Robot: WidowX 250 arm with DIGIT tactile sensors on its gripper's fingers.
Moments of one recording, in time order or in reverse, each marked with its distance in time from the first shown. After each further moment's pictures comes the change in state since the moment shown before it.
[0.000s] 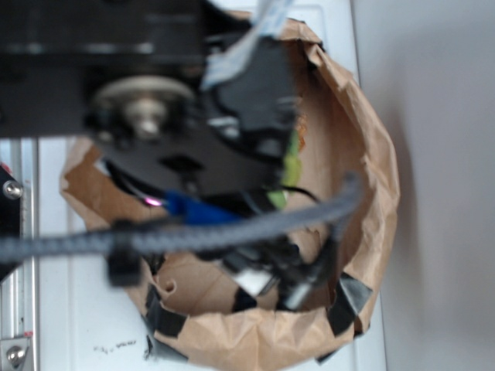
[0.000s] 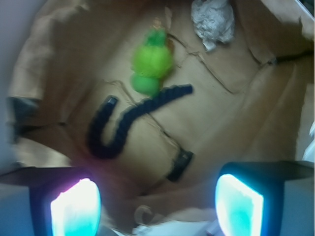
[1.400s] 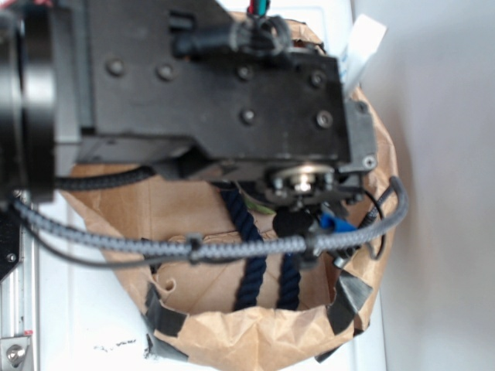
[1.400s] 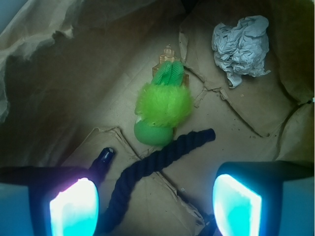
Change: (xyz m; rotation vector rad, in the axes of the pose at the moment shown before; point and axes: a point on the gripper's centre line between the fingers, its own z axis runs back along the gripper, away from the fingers) arm 0.025 -0.003 -0.075 0.104 -0.064 -0.008
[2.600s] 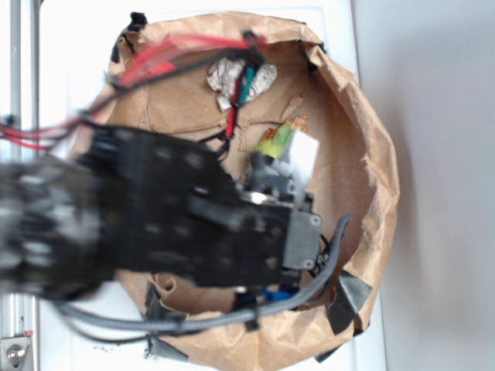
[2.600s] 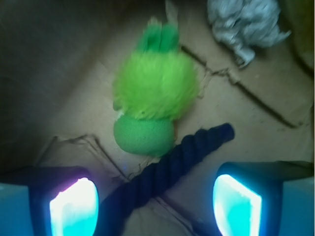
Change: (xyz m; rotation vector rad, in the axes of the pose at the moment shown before) arm -0.020 0.001 -0.070 0.068 -0.130 0.106
